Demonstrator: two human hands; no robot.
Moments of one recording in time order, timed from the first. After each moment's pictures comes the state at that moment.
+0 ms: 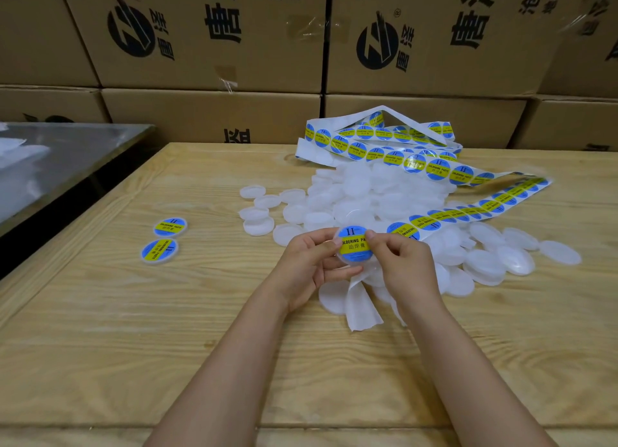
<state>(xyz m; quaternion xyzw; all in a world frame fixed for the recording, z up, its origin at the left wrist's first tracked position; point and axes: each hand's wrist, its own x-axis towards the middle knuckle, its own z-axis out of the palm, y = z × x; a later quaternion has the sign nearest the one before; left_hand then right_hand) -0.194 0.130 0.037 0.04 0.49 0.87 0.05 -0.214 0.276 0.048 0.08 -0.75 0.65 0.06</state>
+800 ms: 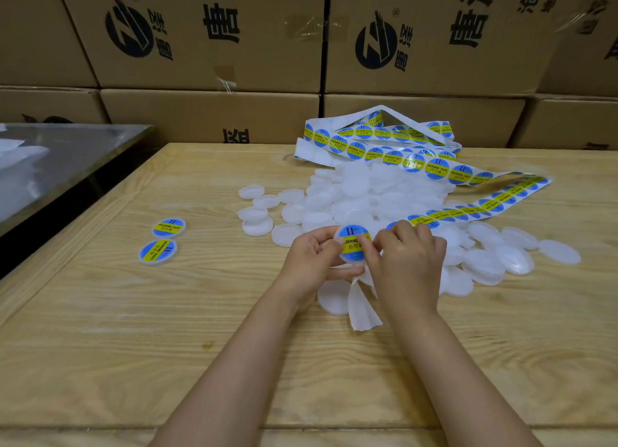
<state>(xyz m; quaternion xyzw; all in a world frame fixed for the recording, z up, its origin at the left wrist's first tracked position) -0.195 0.143 0.035 0.02 0.60 0.80 -0.03 -0.214 0.275 0.043 0.14 -0.88 0.12 0.43</state>
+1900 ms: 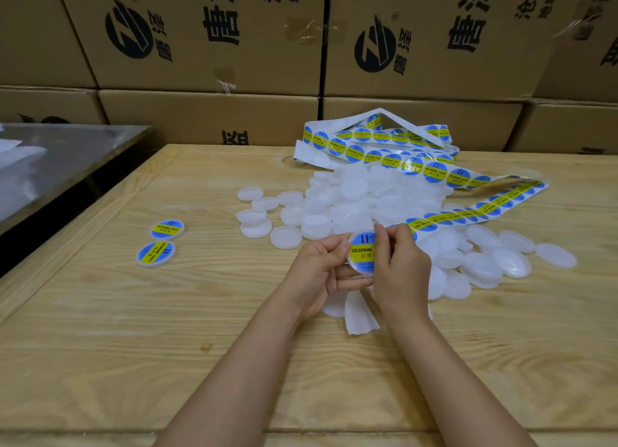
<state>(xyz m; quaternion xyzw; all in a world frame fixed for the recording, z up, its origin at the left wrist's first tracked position) -0.192 0.150 0.039 0.06 0.49 0.87 0.07 -0.217 0.266 0.039 0.09 -0.81 0.50 0.27</state>
